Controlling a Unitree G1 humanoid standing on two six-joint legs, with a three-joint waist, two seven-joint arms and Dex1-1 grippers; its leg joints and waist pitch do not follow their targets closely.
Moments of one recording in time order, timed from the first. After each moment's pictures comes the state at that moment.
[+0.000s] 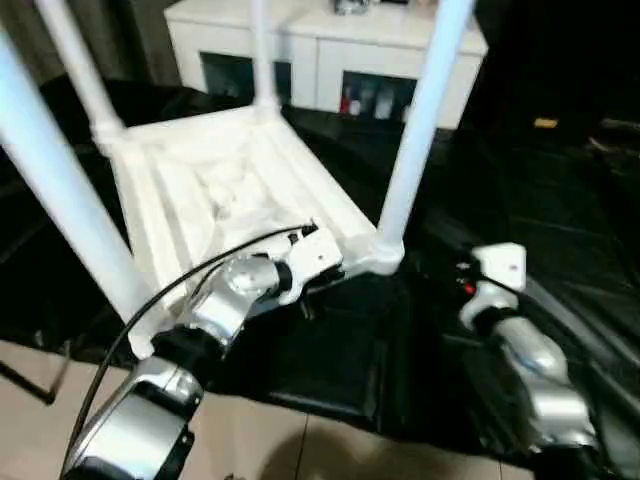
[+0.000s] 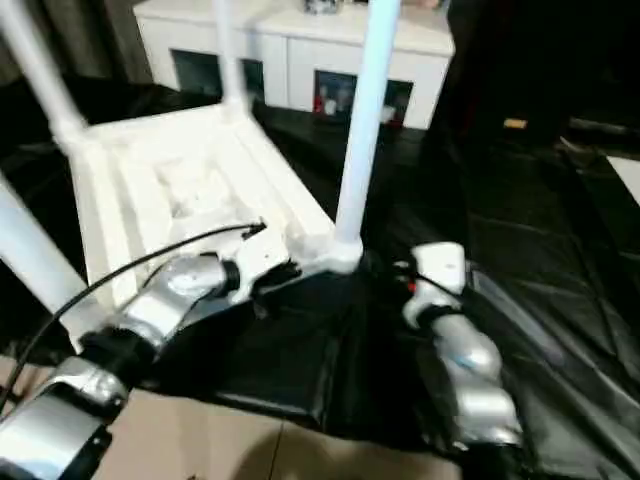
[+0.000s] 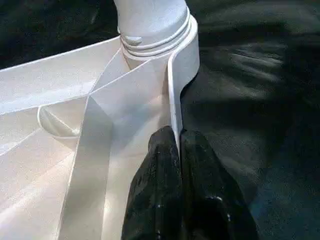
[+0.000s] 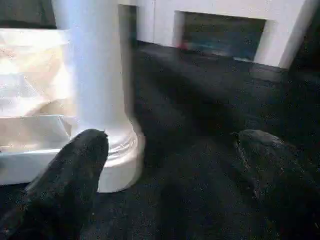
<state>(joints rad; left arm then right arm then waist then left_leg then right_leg) -0.68 0.21 -0.38 0.75 0.15 -0.07 -0.77 -0.13 -0.25 -0.05 0.20 0.17 0.00 0.40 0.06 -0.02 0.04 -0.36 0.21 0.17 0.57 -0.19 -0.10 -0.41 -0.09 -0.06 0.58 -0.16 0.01</state>
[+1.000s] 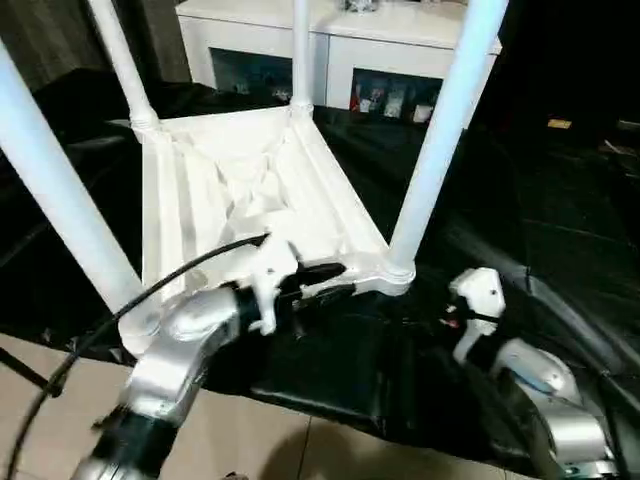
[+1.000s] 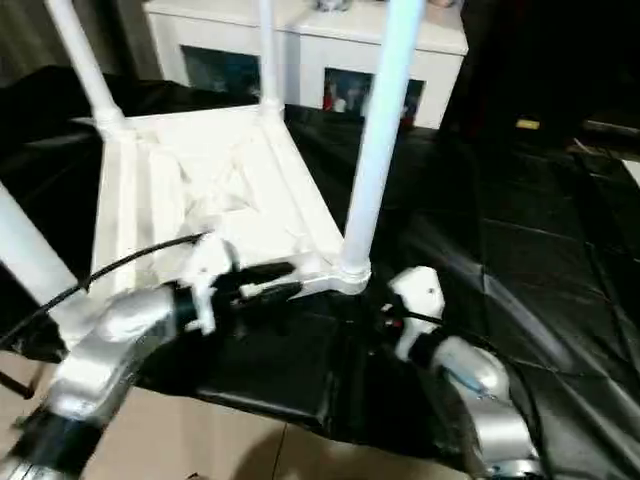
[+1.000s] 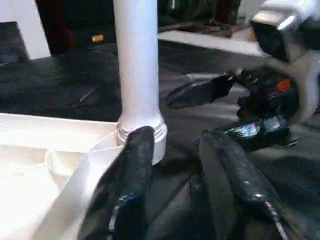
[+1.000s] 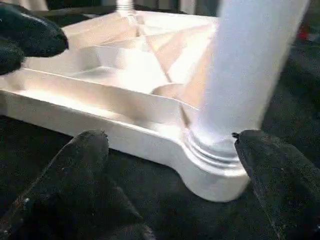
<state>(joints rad) -0.23 0.29 -0.18 0.00 -0.25 0.18 -0.90 -0.06 -0.29 0.08 0.08 0.23 0.04 0.64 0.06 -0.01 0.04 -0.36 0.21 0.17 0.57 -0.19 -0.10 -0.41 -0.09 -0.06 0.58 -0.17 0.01</state>
